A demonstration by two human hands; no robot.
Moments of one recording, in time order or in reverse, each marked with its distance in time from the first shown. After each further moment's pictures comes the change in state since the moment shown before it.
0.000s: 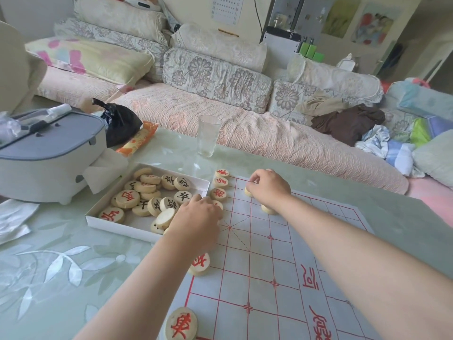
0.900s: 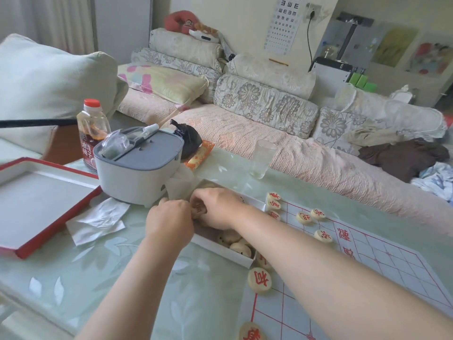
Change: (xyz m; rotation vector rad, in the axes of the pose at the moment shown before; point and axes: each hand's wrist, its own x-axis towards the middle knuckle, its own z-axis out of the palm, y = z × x) left_hand -0.056 -0.141 -0.040 0.113 0.094 -0.534; right_hand -0.062 -0.226 0.051 -0.128 -0.317 -0.723
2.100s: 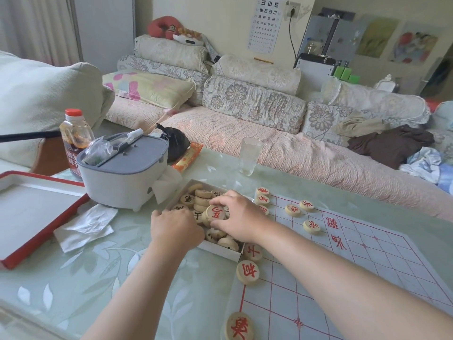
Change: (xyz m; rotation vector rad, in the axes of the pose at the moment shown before) left_hand -0.009 0.034 0.007 0.080 -0.138 -0.003; right_hand -0.067 0.044 0.006 0.239 0.181 0.146
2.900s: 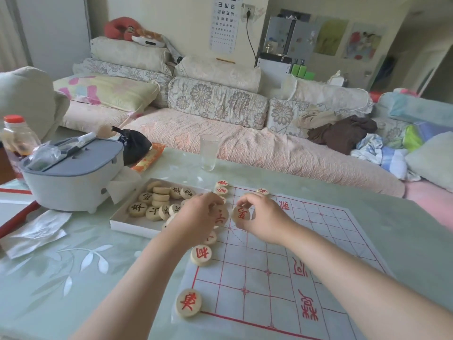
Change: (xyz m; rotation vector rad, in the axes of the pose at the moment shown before) left_hand -0.045 0.105 -0.025 -0.620 0.066 0.416; right_hand -0.116 0.080 -0.066 0.099 0.153 0.201
